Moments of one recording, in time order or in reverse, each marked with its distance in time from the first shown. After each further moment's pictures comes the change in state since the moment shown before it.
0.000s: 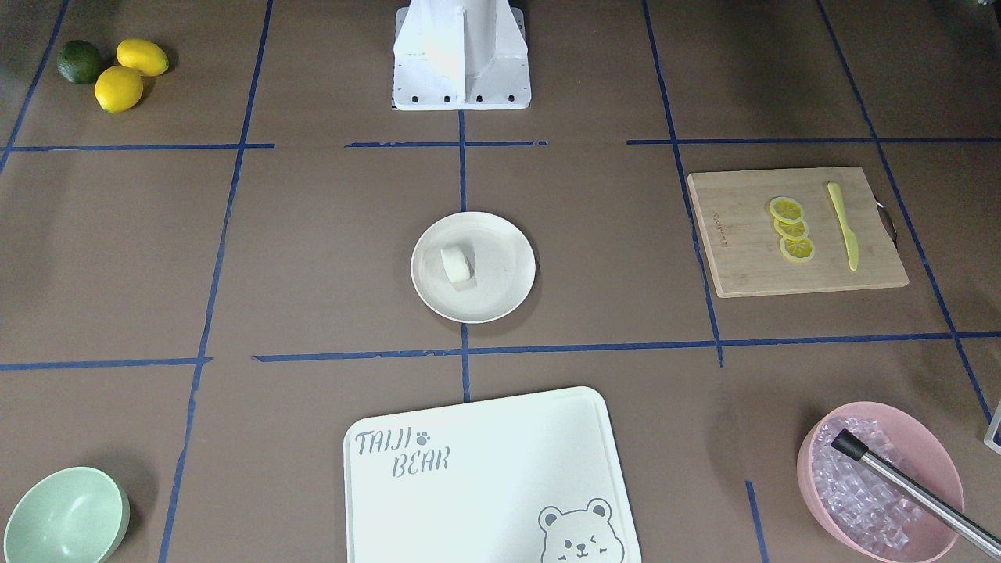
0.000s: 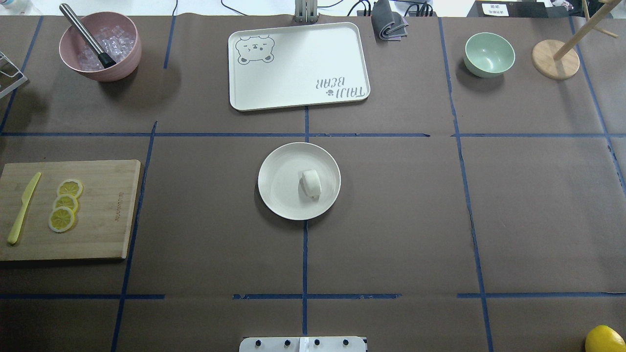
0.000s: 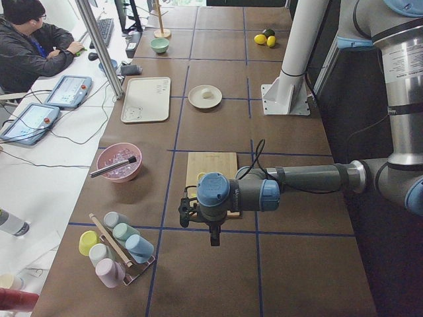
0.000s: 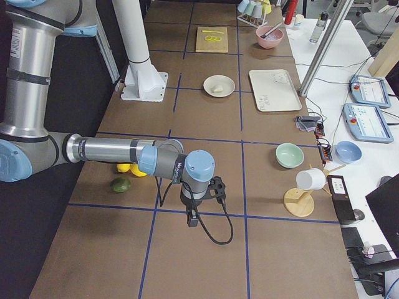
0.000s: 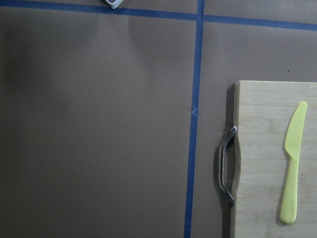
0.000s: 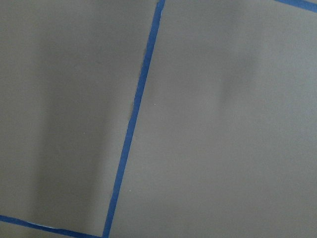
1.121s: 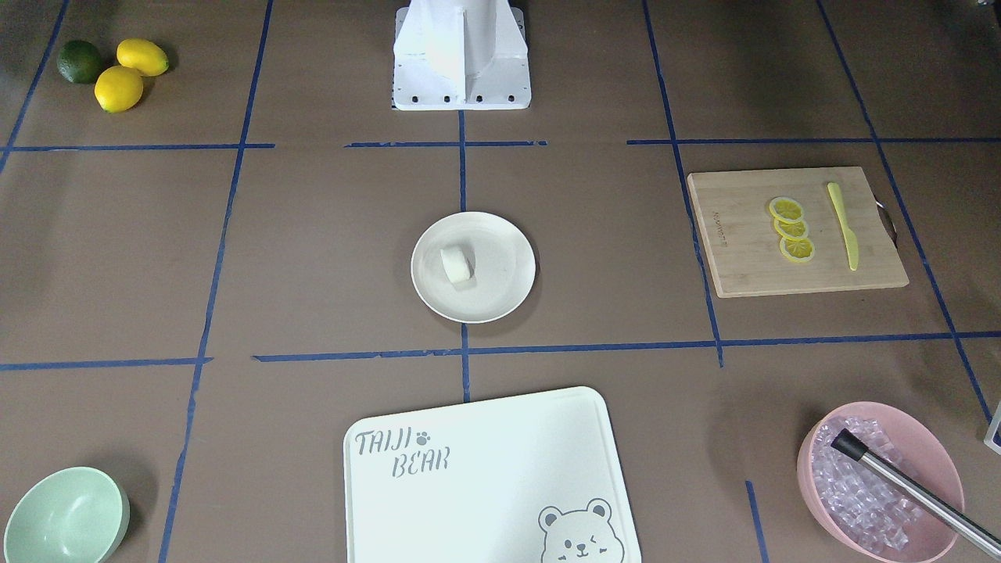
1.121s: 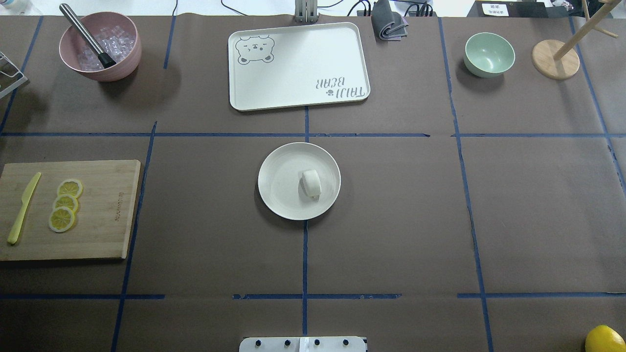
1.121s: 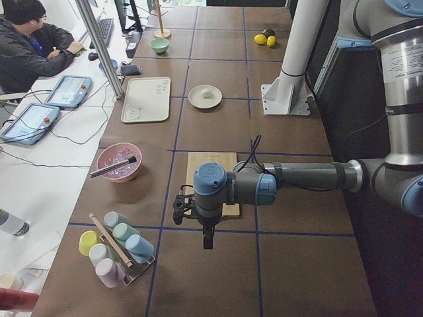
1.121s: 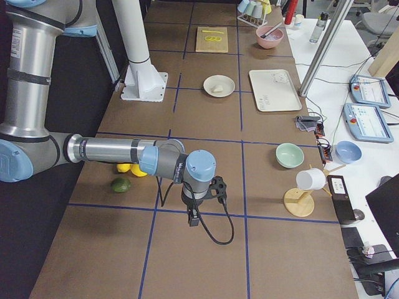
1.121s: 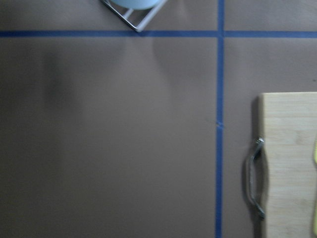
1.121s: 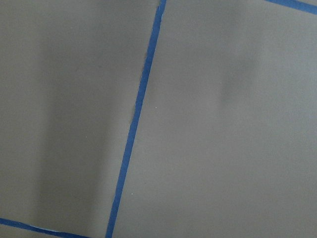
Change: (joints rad) left arm -0.002 -0.027 -0.027 -0.002 0.159 0.006; right arm 0.000 0.009 -0.002 0.000 0.013 0.009
